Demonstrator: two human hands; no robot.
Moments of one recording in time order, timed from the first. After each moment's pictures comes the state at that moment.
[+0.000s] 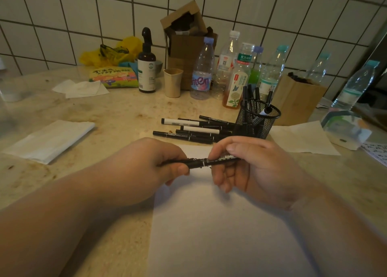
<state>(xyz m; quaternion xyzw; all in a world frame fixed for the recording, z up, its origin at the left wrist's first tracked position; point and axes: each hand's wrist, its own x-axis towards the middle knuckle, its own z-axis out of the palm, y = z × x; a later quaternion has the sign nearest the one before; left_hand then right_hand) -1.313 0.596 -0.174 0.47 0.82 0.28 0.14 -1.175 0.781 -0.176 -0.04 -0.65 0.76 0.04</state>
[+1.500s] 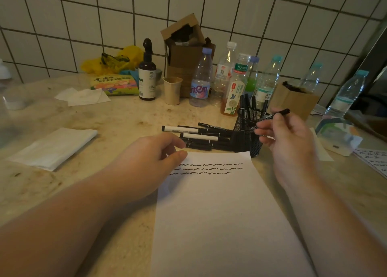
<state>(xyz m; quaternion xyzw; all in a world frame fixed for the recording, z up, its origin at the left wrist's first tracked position) -1.323 0.606 -0.181 0.41 0.84 0.35 0.05 -1.186 0.822 -0.166 -0.25 -0.66 0.51 0.49</state>
